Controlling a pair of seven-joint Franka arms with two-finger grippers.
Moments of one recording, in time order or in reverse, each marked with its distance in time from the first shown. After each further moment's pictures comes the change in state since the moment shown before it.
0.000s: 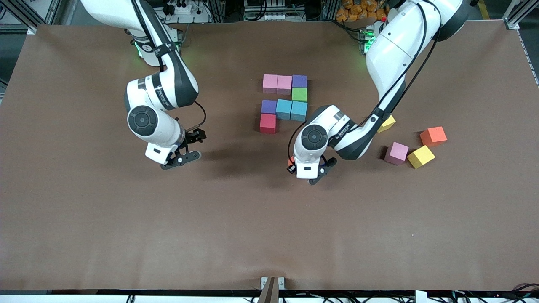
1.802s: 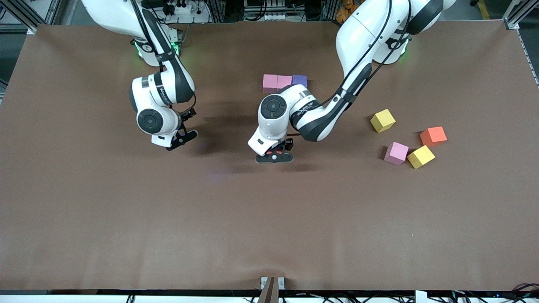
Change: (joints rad) left arm -0.240 0.001 0.075 0.077 0.009 0.007 0.476; right arm -0.008 -0.047 -0.001 -0.306 -0.021 0.038 -0.186
